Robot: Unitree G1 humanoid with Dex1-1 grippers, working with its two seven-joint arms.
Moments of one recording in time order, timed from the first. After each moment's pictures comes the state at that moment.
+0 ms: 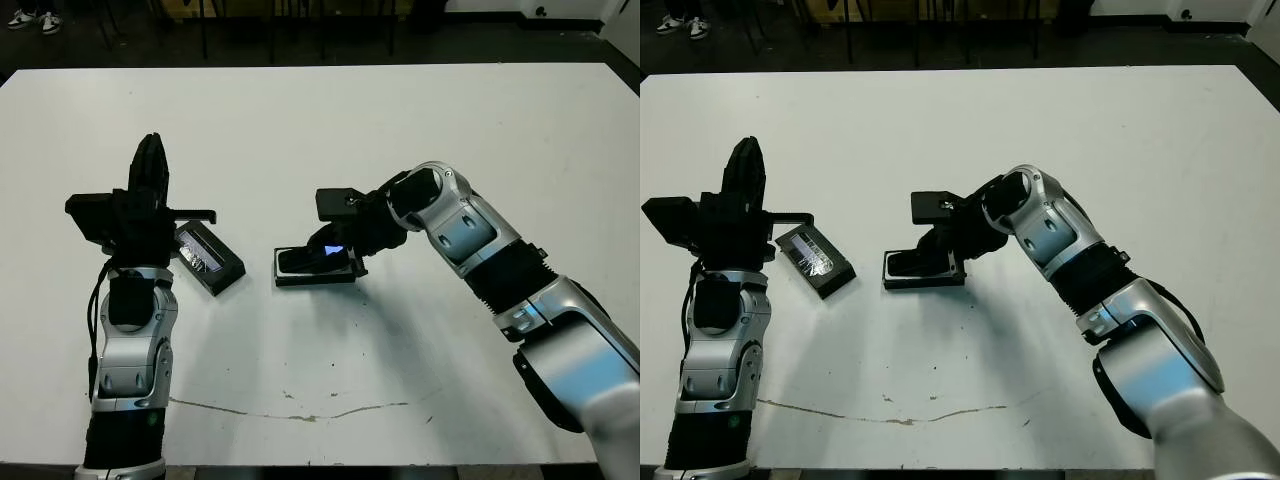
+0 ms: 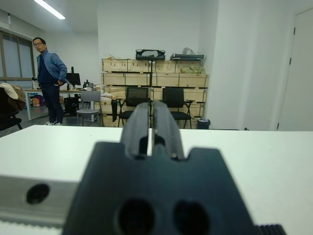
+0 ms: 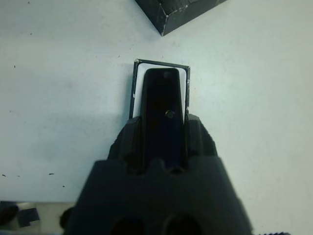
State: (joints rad) left arm -0.15 0.13 0.12 -0.12 -0.08 -0.16 -0.01; right arm -0.90 -0.35 0.59 0.46 -0.17 0.23 1.29
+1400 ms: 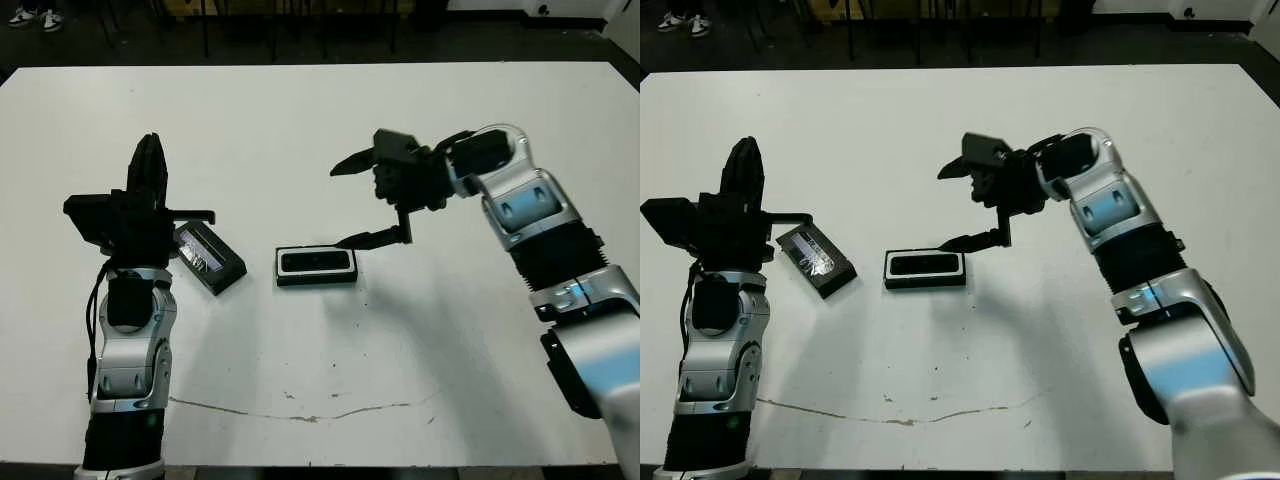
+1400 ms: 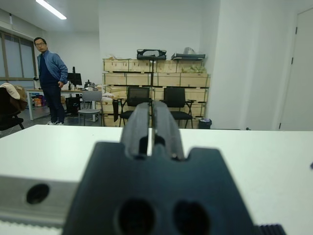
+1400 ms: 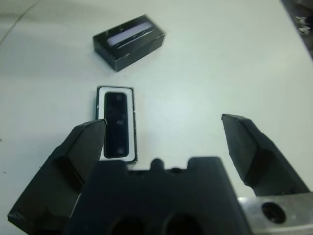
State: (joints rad) left arm -0.15 0.13 0.12 -0.13 -0.08 -0.16 -0.01; right arm -0.92 -0.47 0.31 0.45 0.00 0.21 1.31
